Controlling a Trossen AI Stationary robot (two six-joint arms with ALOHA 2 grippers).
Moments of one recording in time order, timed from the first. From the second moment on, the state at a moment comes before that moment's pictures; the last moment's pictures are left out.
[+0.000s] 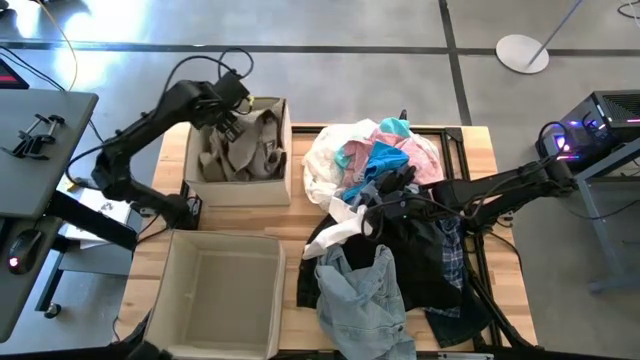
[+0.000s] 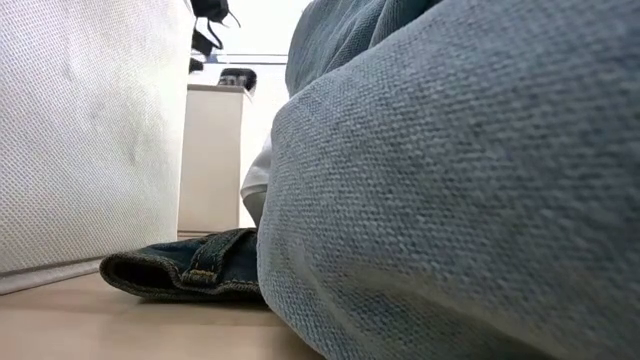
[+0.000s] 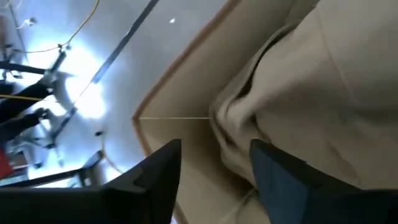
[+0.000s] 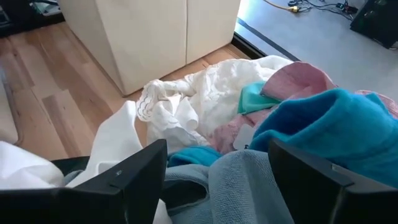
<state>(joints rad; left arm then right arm) 0.72 1.40 1.53 -1.37 -0.60 -0.01 0.18 1.27 0.97 -0.51 0.70 0.52</state>
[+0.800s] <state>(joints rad) 0.73 1.57 1.31 -1.05 -0.32 0.03 0.18 1.27 0.97 -0.50 0.70 0.52</state>
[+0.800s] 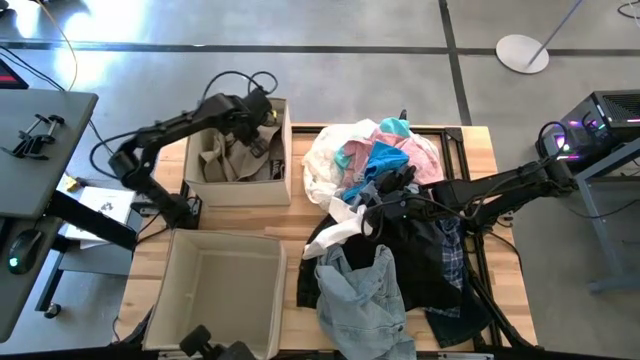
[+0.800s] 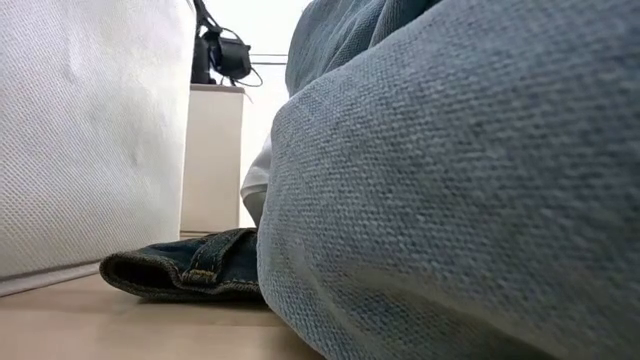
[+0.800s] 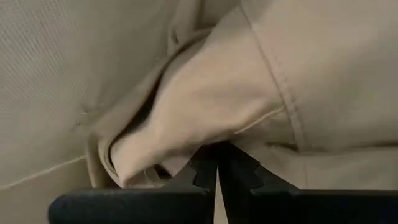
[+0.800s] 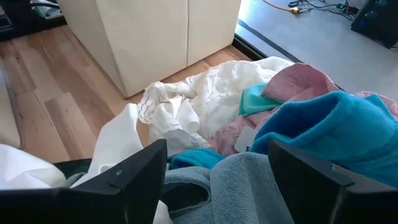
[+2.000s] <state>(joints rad) 0.69 1.64 1.48 -1.12 -0.18 0.05 0.18 1.27 0.97 -0.50 0.70 0.52</state>
